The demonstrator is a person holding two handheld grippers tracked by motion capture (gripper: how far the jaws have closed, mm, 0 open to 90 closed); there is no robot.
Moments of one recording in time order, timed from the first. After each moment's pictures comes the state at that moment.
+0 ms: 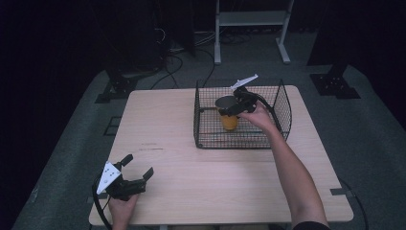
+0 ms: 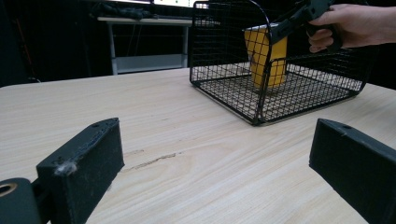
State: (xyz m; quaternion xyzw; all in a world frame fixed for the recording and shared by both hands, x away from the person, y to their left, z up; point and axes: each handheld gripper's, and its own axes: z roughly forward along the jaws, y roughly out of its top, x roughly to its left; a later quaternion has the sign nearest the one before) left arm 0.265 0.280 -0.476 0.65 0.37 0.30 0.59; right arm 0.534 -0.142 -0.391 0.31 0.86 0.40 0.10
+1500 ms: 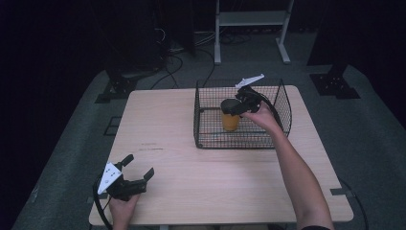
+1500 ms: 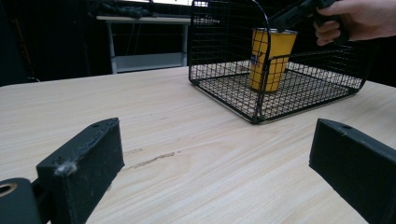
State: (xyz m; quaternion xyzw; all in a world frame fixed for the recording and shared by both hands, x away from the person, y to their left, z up) left arm 0.265 0.278 -0.476 0.65 0.37 0.30 0.59; right arm 0.525 -0.154 -0.380 0.32 0.84 0.42 0.12
